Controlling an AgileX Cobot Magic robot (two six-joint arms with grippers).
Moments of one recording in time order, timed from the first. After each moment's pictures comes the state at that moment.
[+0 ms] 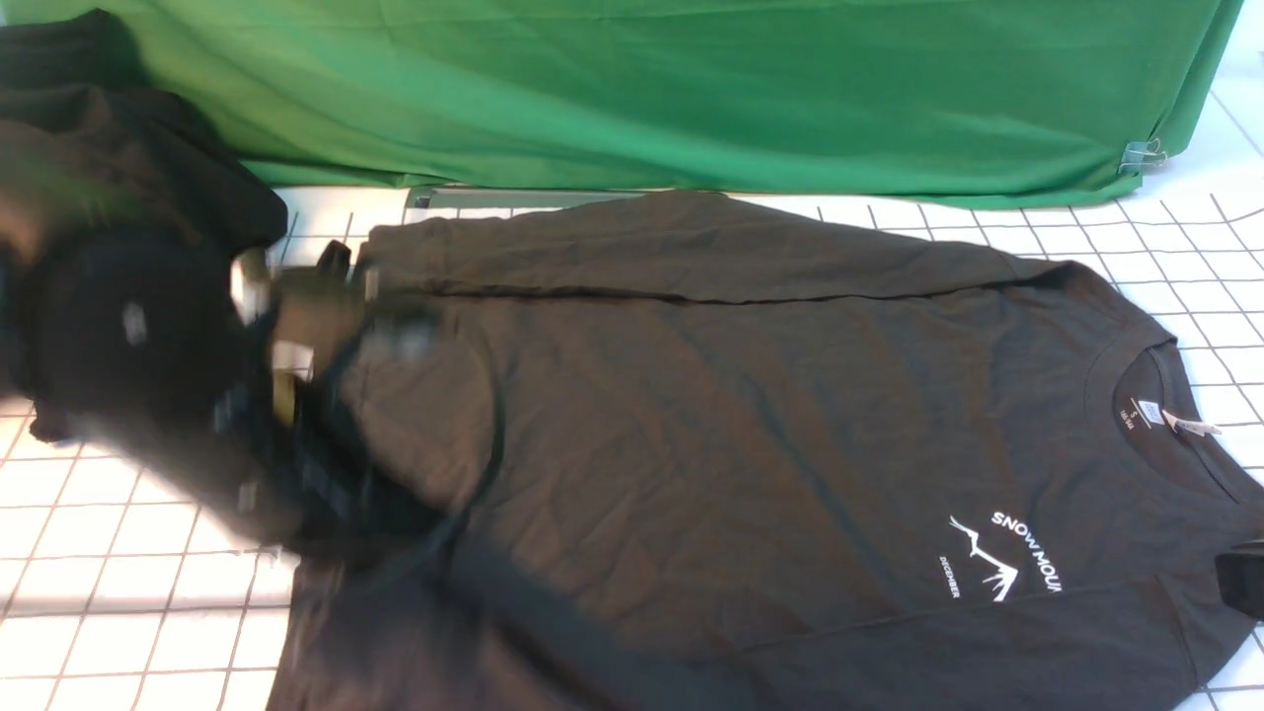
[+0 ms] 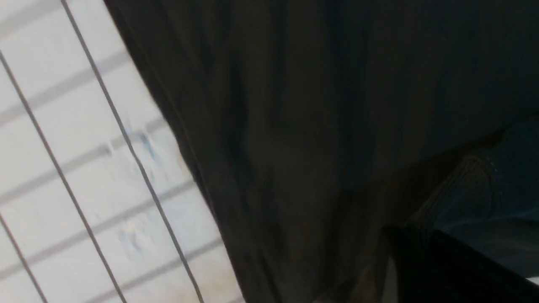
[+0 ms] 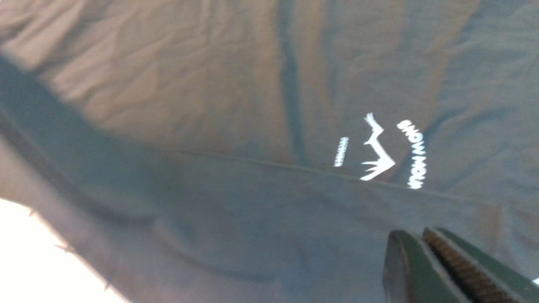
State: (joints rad) right arm 0.22 0.71 -0.67 0.31 0.82 -0.20; left arm -0.51 1.35 -1.10 0.10 0.98 -0.20
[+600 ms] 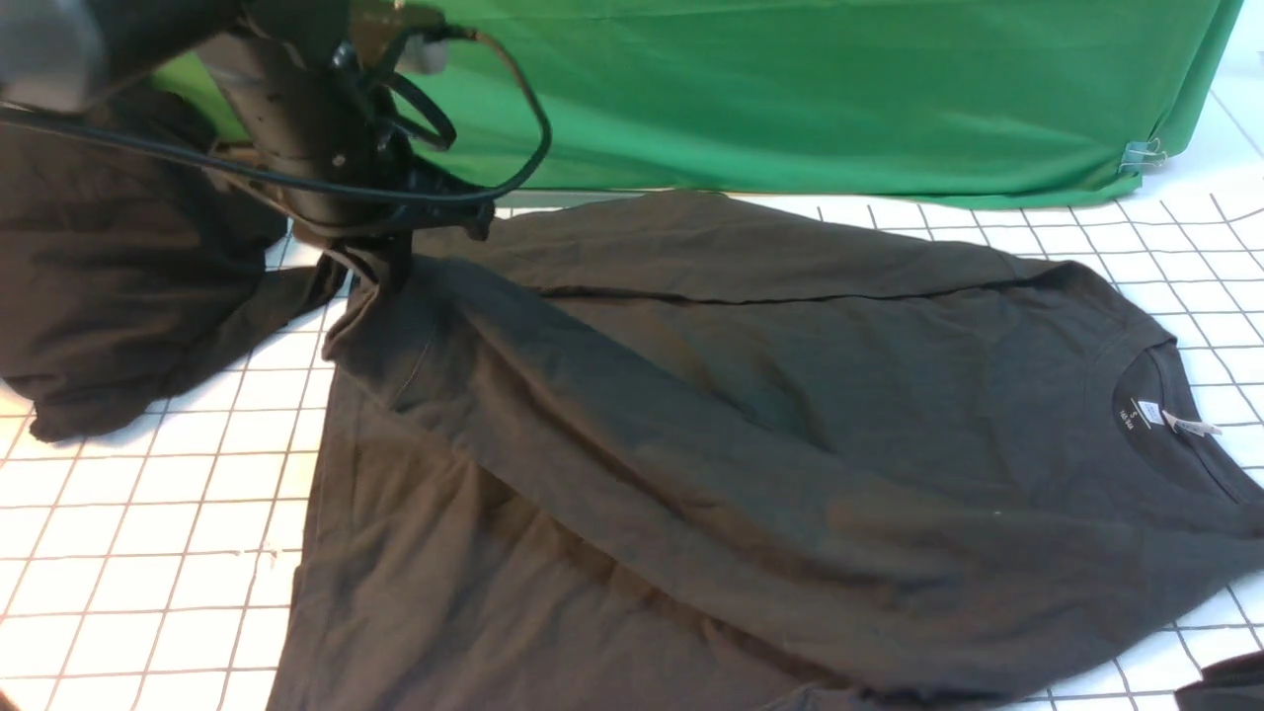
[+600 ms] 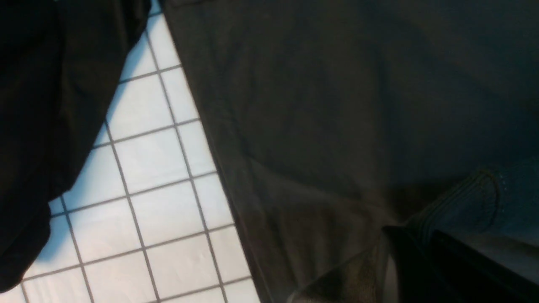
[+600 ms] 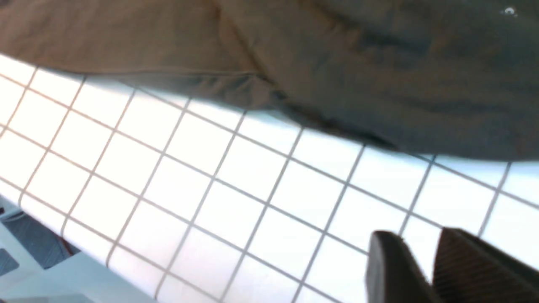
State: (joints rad) right arm 0.22 0.76 -0.67 0.37 1.01 -0.31; left arm -0.29 1.86 -1.69 0.13 1.10 -0.15
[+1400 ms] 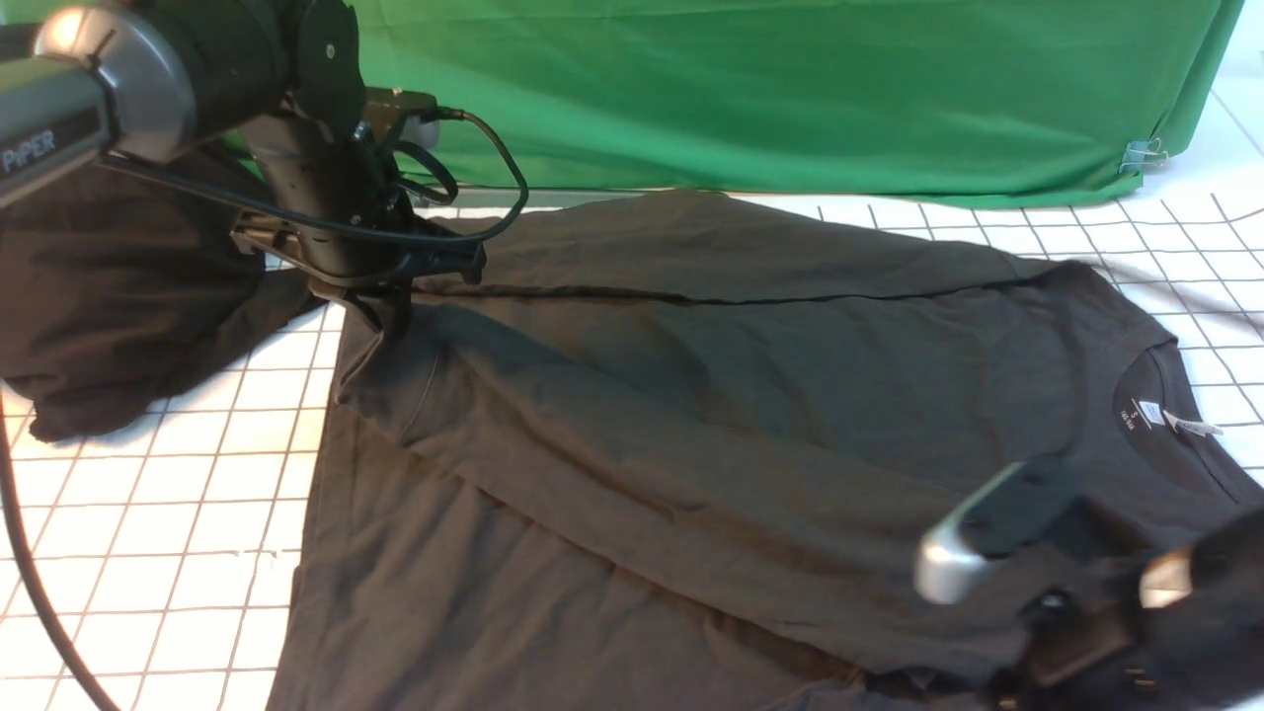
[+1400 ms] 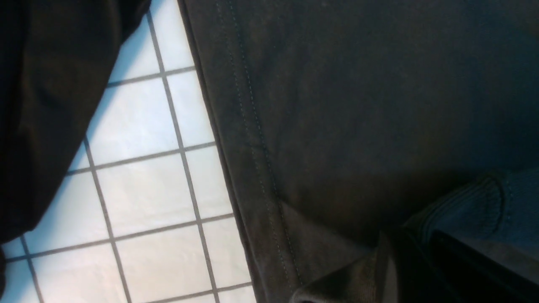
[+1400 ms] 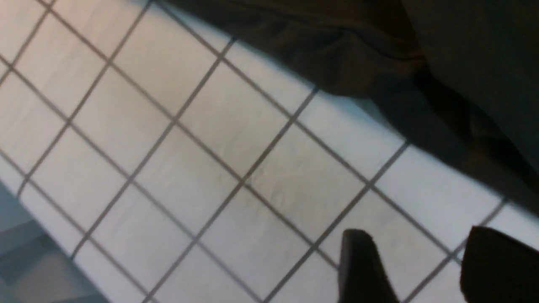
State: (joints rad) right arm 0.50 1.37 -0.67 0.39 0.69 -0.42; left arm -0.24 1.99 -1.69 0.09 1.02 -0.13
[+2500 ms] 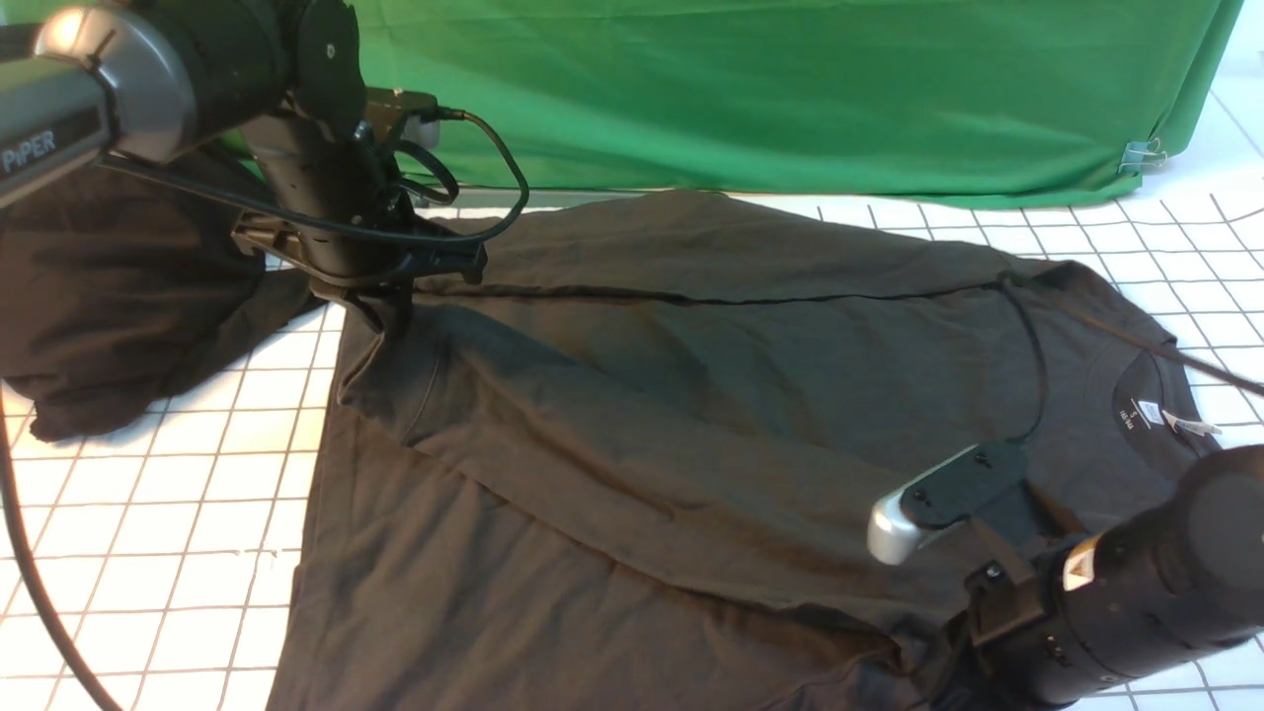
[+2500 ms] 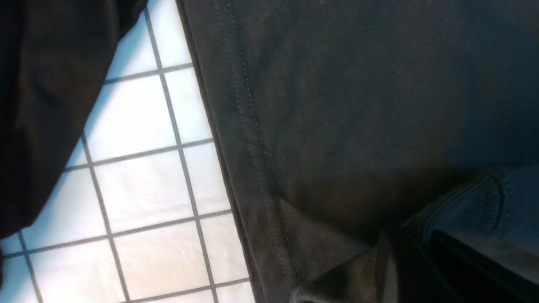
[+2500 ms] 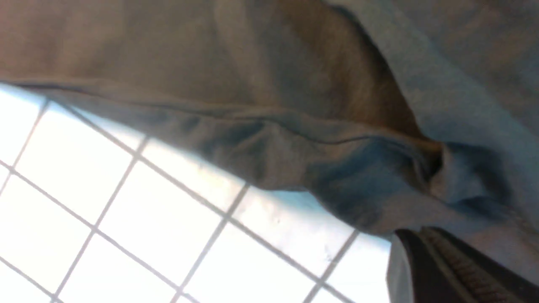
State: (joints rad) right arm 0.51 1.43 -0.66 0.37 0.51 -0.32; left arm -0.24 1.99 -1.69 0.09 1.02 -0.13
